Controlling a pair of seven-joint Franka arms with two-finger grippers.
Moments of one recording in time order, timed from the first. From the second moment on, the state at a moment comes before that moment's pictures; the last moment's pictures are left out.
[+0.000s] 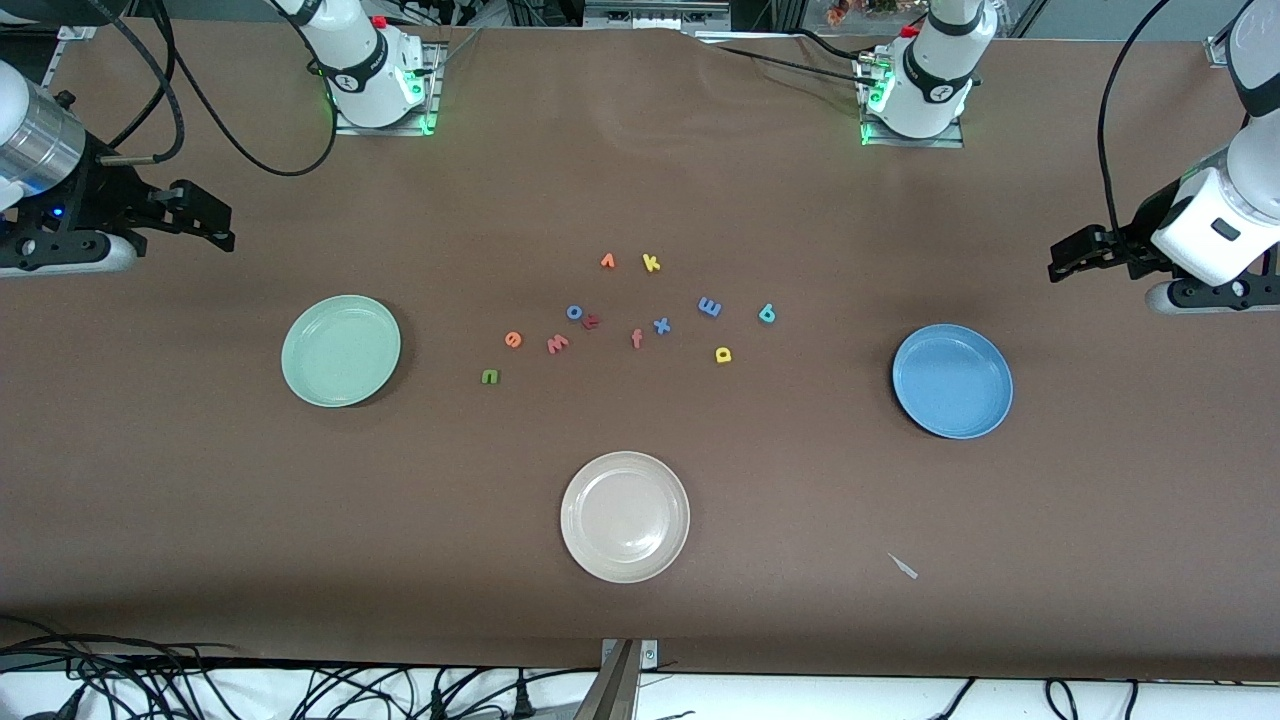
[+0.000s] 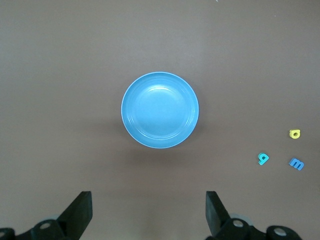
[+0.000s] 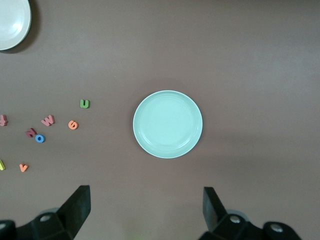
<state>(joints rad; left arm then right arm) 0.07 0.01 -0.07 -1.73 -0.01 1.65 -0.07 0.13 0.03 -0.03 -1.58 0.00 1.57 0.02</state>
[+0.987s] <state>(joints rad) 0.07 0.01 -0.07 -1.73 -0.01 1.65 -0.07 0.13 0.03 -0.03 -1.58 0.00 1.57 0.02</state>
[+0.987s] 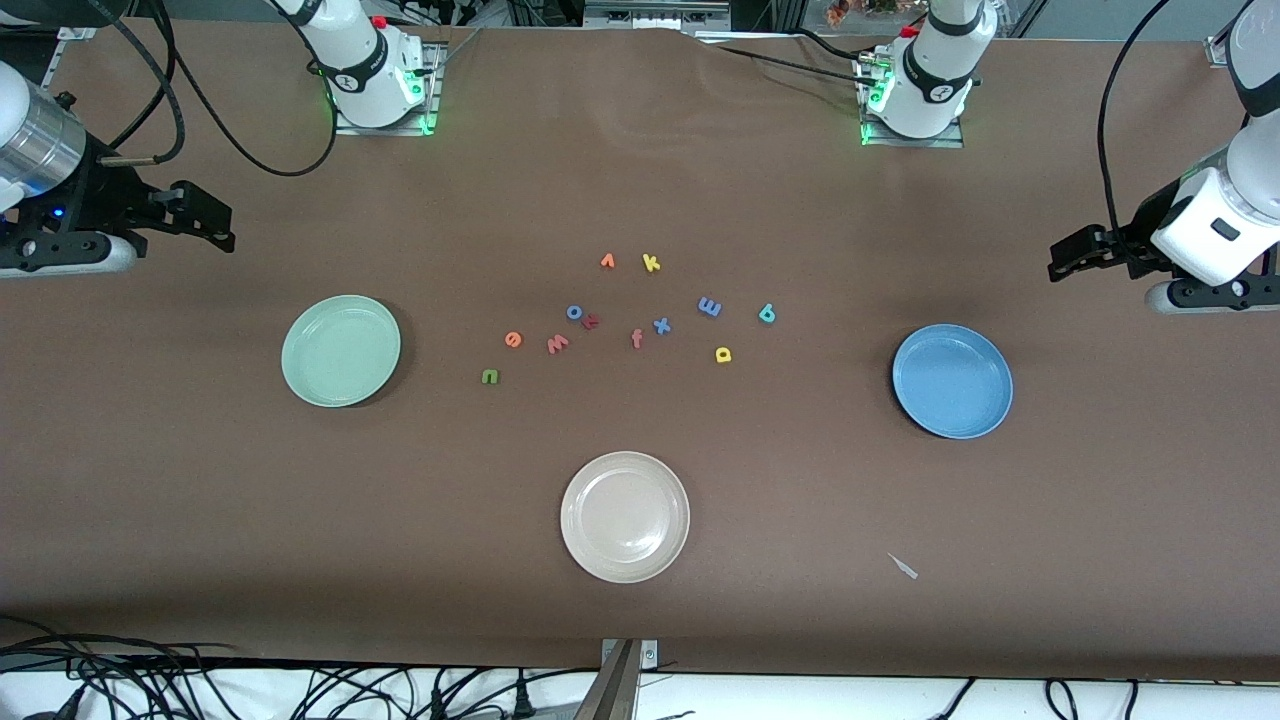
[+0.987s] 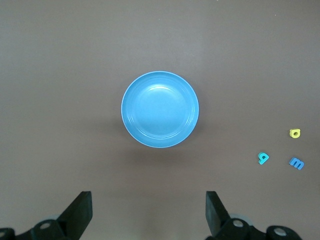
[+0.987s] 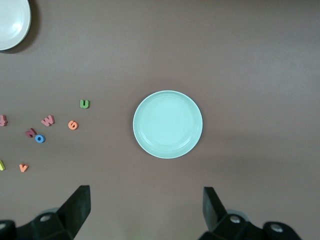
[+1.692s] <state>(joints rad) 0.07 0.01 -0.07 -1.74 -0.01 1.64 -0.07 0.13 0.03 -0.03 -1.59 0.00 1.57 0.02</state>
